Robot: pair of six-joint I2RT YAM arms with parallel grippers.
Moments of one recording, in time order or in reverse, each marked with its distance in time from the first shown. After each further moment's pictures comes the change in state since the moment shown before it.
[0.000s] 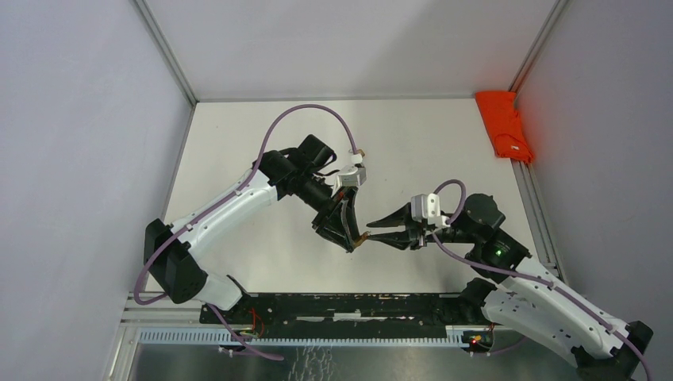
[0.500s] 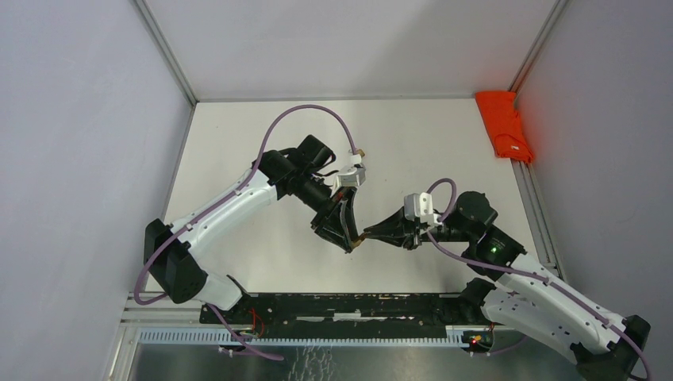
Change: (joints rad) left arm 0.002 0.000 0.000 -0.019 -0.001 0.005; right arm 0.003 0.037 0.000 -0.018 -0.001 -0.011
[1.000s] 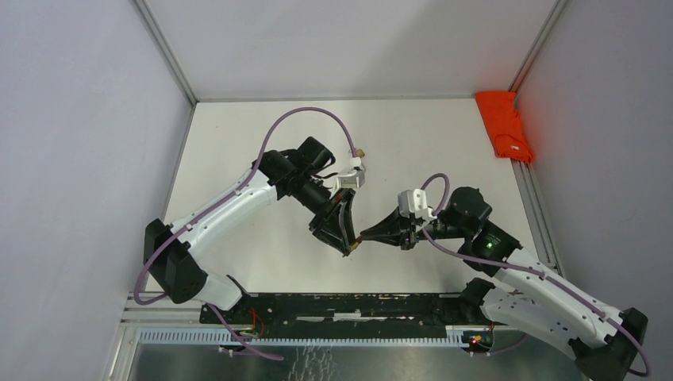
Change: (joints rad) left arm 0.001 0.000 0.000 -0.044 -0.001 0.002; right arm 0.011 0.045 0.020 0.002 -0.050 0.031
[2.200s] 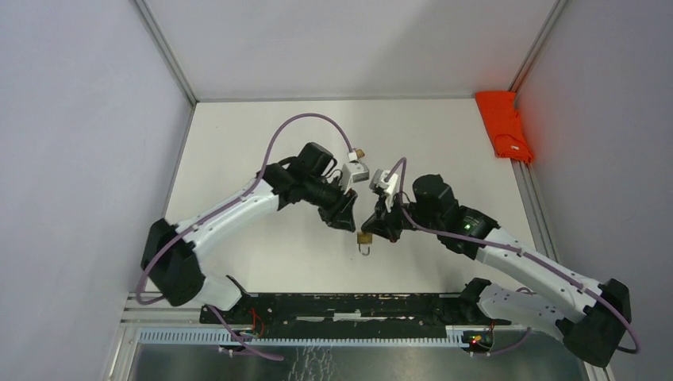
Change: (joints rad) left arm 0.003 -0.060 -0.160 0.332 -0.578 -0.354; right arm 0.006 0.196 0.124 -0.325 0.340 0.146
